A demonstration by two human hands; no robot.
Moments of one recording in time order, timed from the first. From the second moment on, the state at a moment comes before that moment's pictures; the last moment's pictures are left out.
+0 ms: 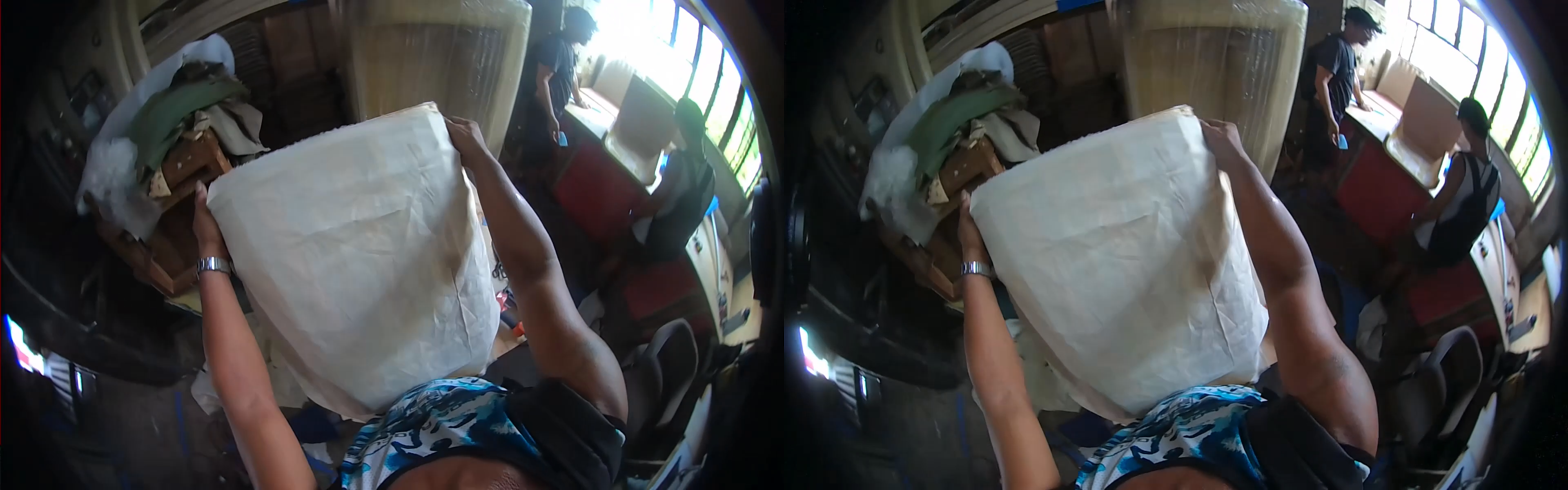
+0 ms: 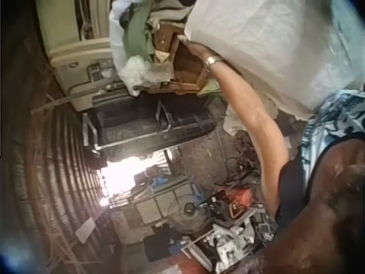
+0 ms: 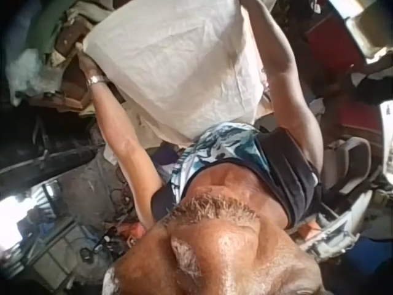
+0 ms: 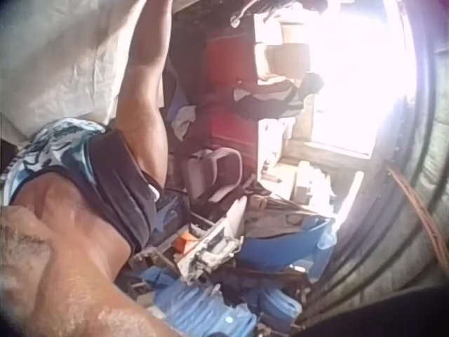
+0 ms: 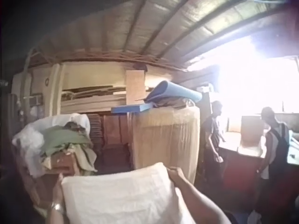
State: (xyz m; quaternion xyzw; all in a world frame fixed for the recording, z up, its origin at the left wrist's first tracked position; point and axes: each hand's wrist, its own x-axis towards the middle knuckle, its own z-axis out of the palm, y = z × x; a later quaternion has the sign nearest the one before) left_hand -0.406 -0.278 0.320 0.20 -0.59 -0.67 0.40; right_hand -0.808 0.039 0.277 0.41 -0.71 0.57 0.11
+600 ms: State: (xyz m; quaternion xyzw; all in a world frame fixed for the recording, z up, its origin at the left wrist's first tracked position) left_hand -0.386 -0.272 0.323 0.21 -0.56 -0.69 0.41; right_hand -0.818 -0.021 0.307 0.21 -0.58 0.75 -0.24
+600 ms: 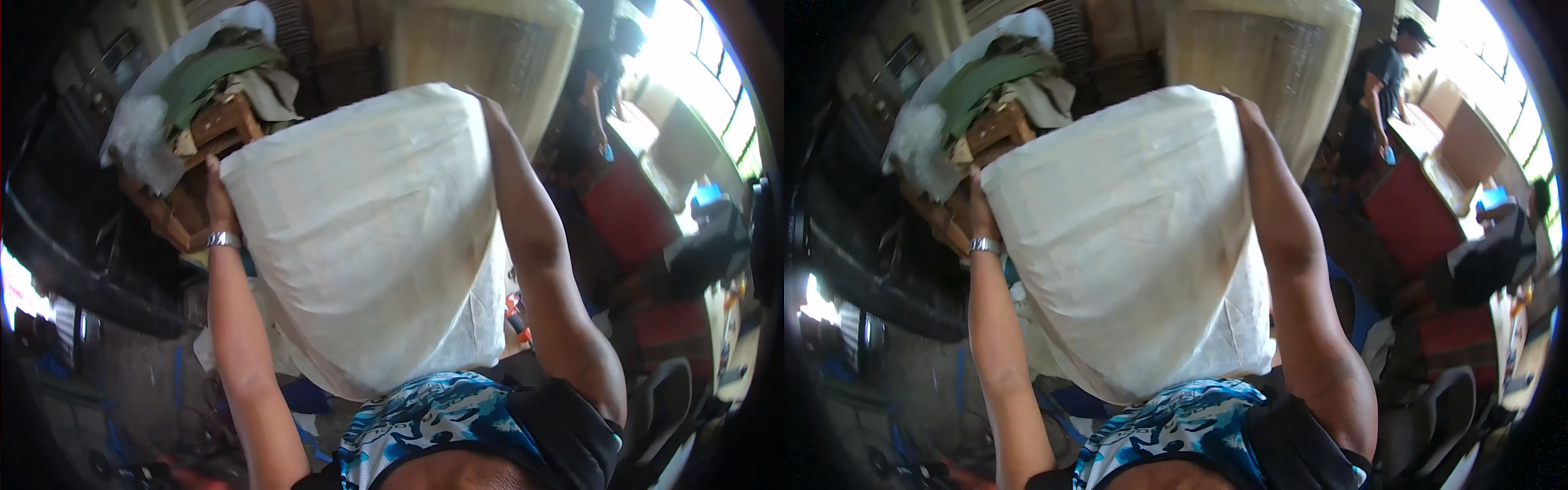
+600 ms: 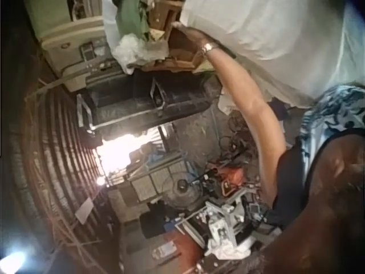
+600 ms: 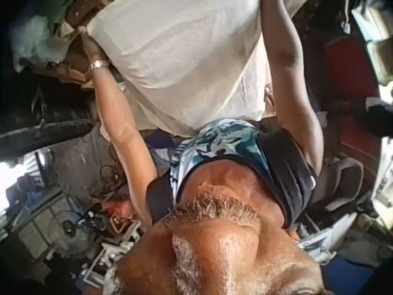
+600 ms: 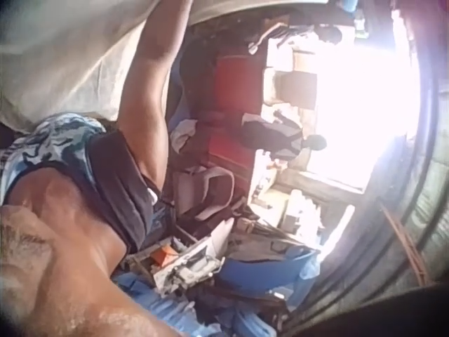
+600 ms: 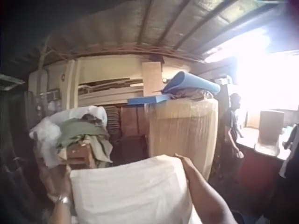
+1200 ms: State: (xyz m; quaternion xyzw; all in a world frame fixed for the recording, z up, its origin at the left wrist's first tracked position) left_hand -0.410 -0.276 0.323 0.19 -0.56 -0.70 0.40; right_hand -0.897 0.038 0.300 0.30 -0.84 0.38 0.24
